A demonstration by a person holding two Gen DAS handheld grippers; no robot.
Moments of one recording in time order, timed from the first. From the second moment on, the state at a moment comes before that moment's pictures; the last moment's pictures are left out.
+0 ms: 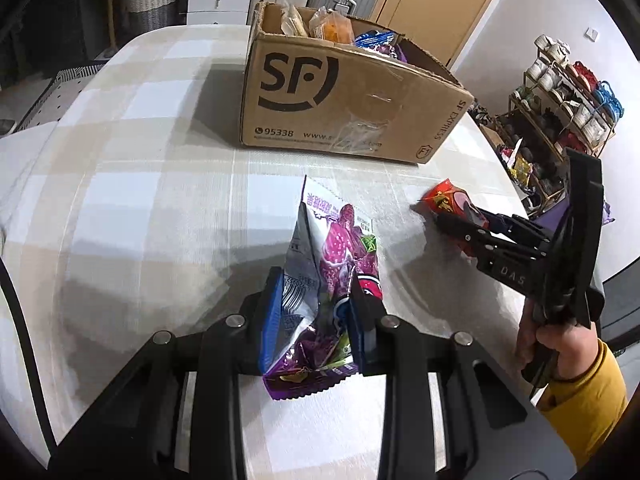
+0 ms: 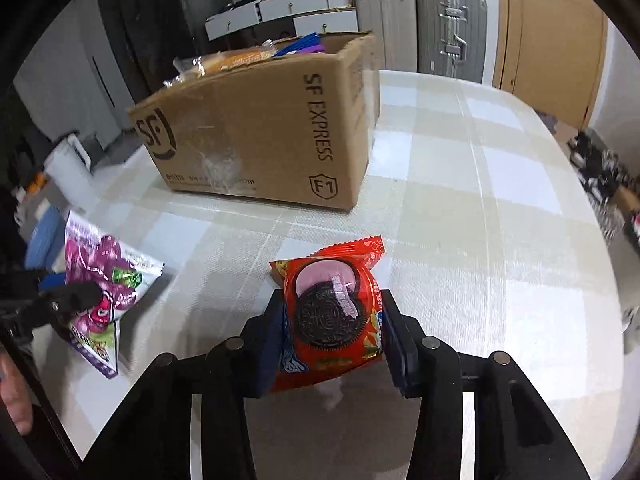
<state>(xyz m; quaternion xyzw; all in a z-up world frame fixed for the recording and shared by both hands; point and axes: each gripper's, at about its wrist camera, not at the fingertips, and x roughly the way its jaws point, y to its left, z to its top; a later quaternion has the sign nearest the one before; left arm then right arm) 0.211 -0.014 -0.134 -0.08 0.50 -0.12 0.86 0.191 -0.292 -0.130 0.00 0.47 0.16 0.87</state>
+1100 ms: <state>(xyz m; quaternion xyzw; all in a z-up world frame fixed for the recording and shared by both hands) 0.131 0.001 -0.032 -0.10 0.35 -0.15 0.92 0.085 -0.273 -0.025 0.16 0.37 0.25 0.88</state>
